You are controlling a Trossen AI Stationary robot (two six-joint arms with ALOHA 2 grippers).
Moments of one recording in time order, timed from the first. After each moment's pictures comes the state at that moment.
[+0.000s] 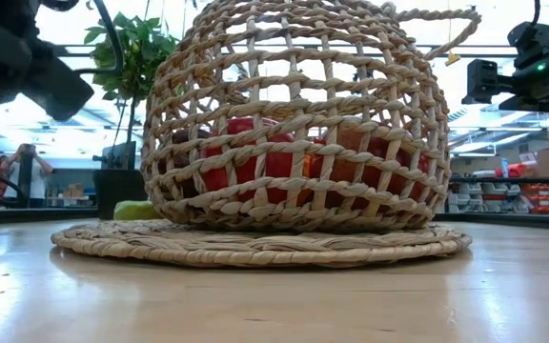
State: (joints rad) left arm -0.52 1.56 0.94 -0.91 0.18 -1.39; right arm 0.10 0.25 0.01 0.73 1.53 -0.36
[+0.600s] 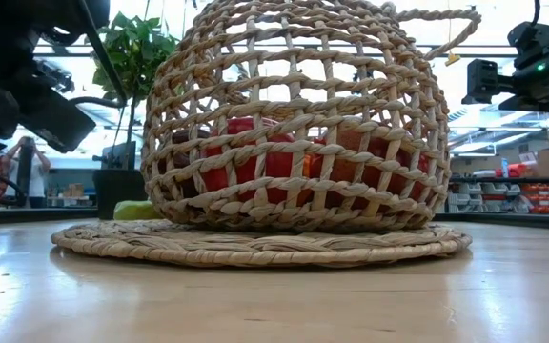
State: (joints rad) left arm -0.53 1.69 0.94 -0.85 0.17 -1.34; right arm 0.10 0.25 0.01 0.73 1.53 -0.36
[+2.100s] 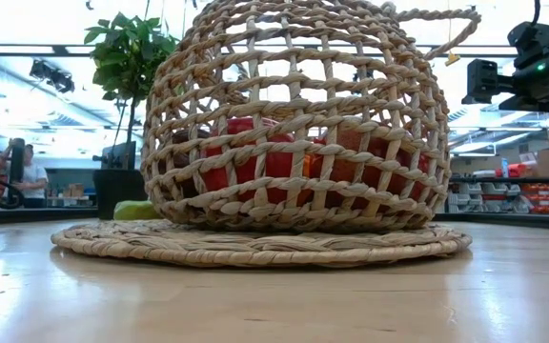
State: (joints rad) left arm -0.37 0.83 1.04 -0.36 -0.53 -1.11; right arm 0.10 0.25 0.01 0.73 1.53 -0.36
